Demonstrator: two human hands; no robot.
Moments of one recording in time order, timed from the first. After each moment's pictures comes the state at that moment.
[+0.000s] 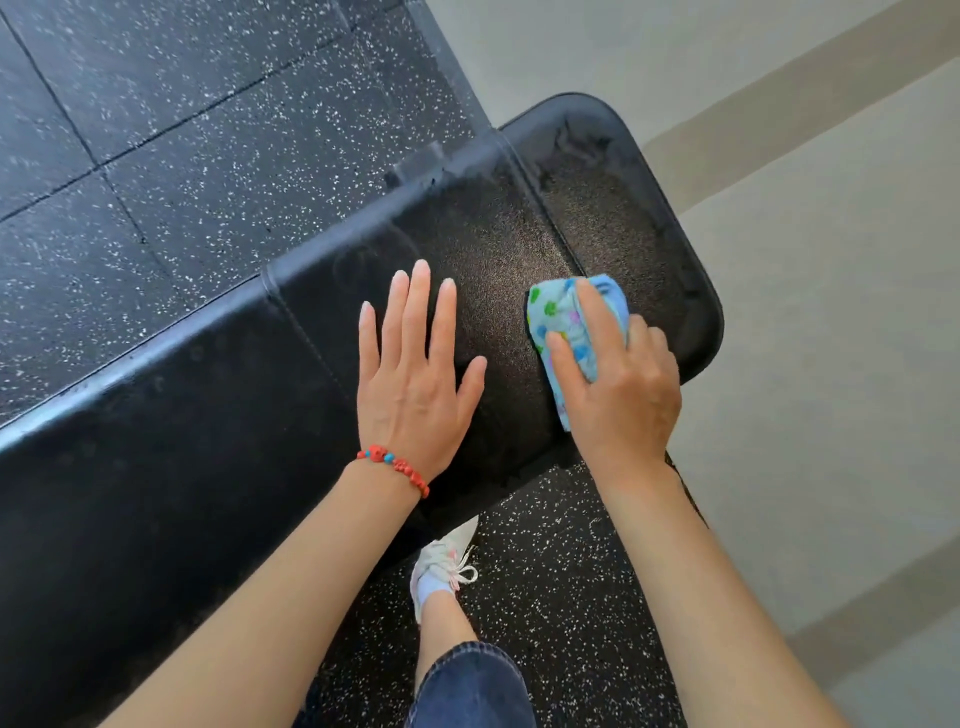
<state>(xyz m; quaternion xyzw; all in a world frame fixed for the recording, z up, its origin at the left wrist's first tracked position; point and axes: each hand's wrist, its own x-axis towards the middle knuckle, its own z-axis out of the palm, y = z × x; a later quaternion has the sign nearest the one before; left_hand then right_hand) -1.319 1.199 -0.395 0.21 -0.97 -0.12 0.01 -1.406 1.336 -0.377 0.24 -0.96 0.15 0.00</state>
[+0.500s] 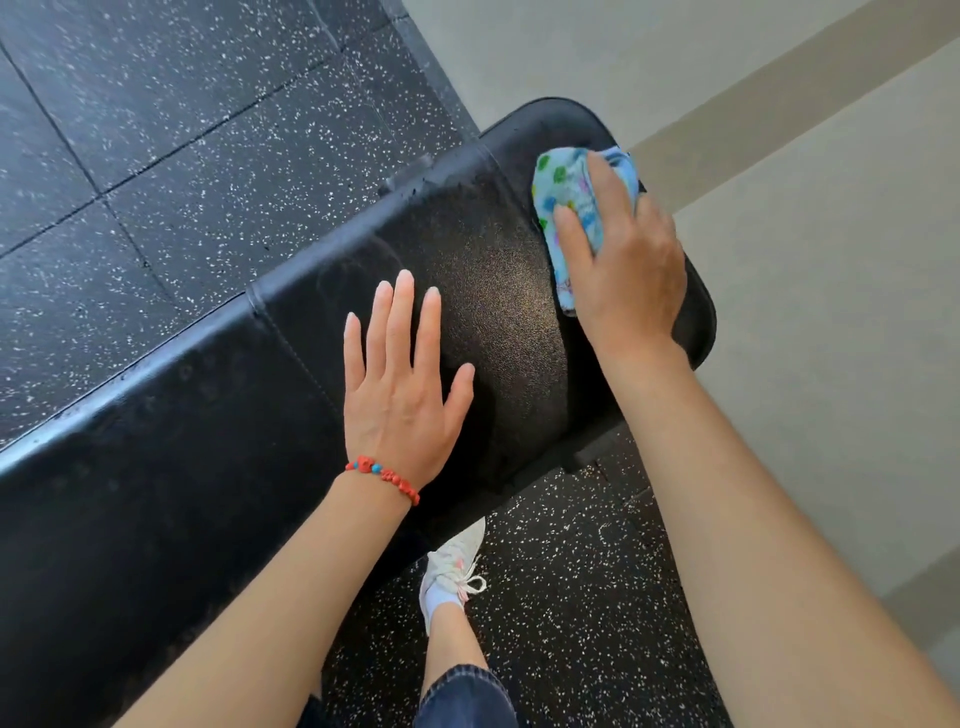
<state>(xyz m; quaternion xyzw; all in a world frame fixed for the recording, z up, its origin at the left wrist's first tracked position) -1.316 1.198 -0.398 0.21 -0.97 -0.12 0.02 -1.484 1.300 -0.384 0.20 -0.97 0.17 0.00</state>
